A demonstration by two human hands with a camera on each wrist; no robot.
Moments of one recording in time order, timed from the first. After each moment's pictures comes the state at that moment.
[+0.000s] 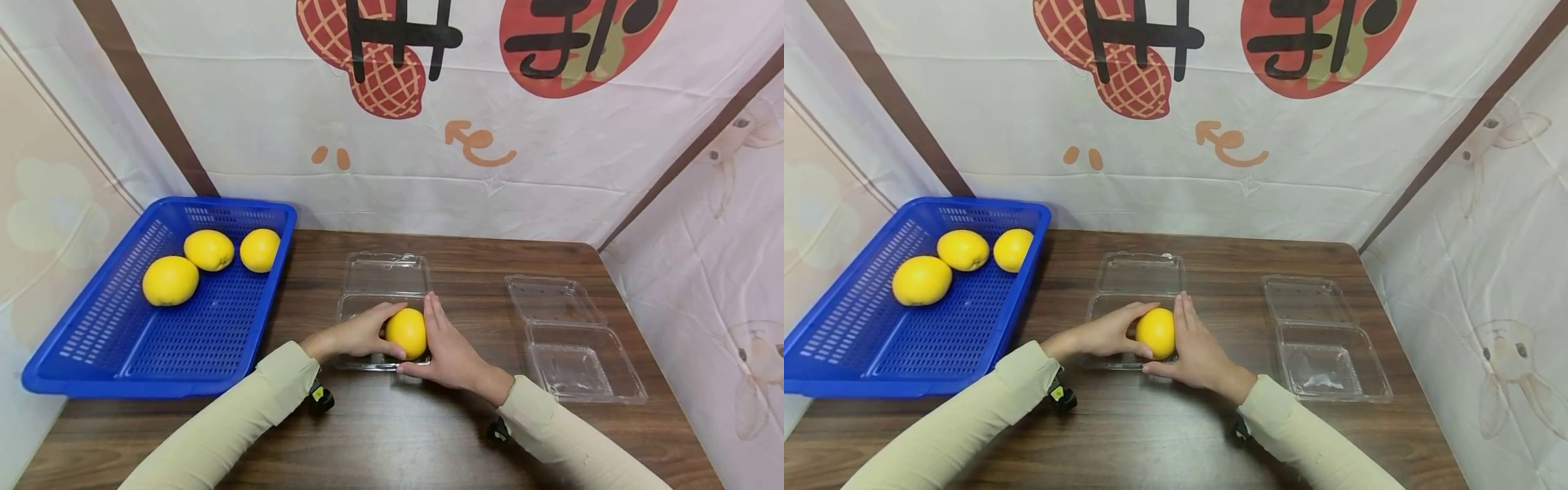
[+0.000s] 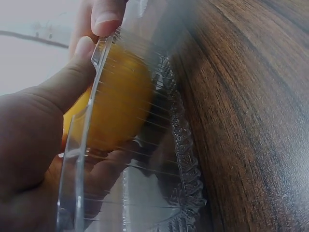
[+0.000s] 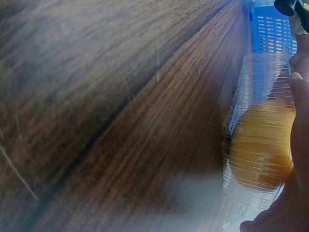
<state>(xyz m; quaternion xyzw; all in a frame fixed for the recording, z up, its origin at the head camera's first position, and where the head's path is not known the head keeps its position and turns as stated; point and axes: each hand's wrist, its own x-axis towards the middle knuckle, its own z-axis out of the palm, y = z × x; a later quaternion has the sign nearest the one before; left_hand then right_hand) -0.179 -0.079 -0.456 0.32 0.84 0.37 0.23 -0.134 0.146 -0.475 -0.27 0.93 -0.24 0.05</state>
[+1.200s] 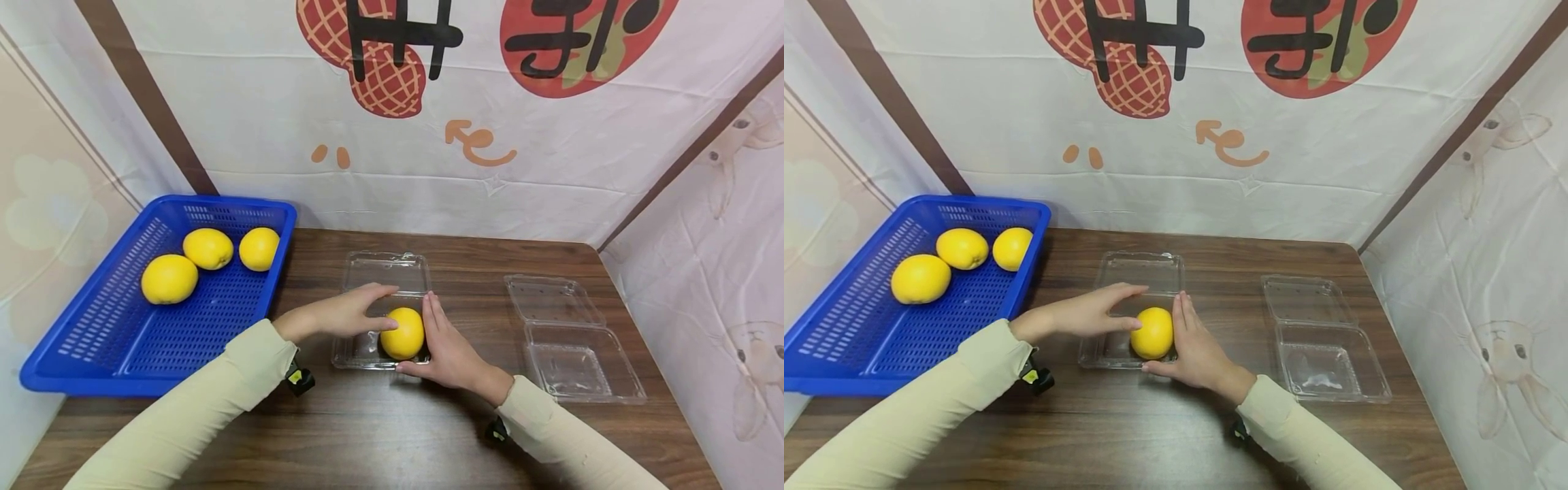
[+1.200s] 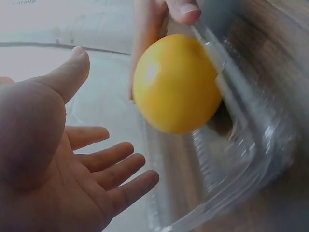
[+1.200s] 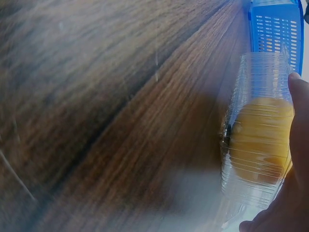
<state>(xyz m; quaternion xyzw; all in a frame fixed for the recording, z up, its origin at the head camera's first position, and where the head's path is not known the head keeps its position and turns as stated) -0.185 -0.099 -0.396 0.33 0.86 0.32 0.23 -0.133 0.146 -0.472 -0.27 0.94 -0.22 0.06</state>
